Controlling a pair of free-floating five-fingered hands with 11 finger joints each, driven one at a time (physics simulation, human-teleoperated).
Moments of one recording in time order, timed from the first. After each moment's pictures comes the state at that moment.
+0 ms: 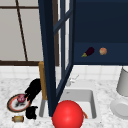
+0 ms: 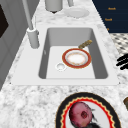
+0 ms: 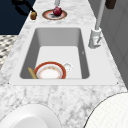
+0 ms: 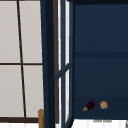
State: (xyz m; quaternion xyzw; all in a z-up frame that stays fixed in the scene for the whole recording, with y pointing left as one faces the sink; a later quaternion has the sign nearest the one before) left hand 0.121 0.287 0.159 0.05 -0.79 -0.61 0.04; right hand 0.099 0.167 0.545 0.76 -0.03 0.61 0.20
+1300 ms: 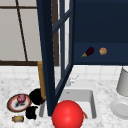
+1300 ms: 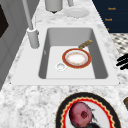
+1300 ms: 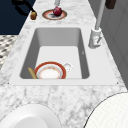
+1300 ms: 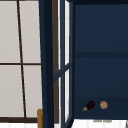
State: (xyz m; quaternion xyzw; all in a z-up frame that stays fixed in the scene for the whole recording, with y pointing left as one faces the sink) left hand 0.121 0.287 0.159 0.05 -0.79 -0.61 0.04; right hand 0.066 0.170 0.488 0.79 0.18 0.52 0.26
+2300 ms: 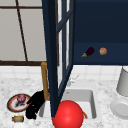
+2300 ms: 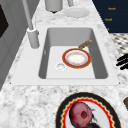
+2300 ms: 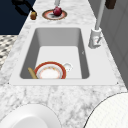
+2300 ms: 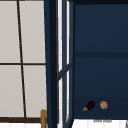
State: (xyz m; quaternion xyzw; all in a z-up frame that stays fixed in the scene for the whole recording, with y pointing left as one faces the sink) left hand 0.121 0.287 0.159 0.05 -0.79 -0.61 0.04; right hand 0.047 0.155 0.487 0.79 0.18 0.52 0.29
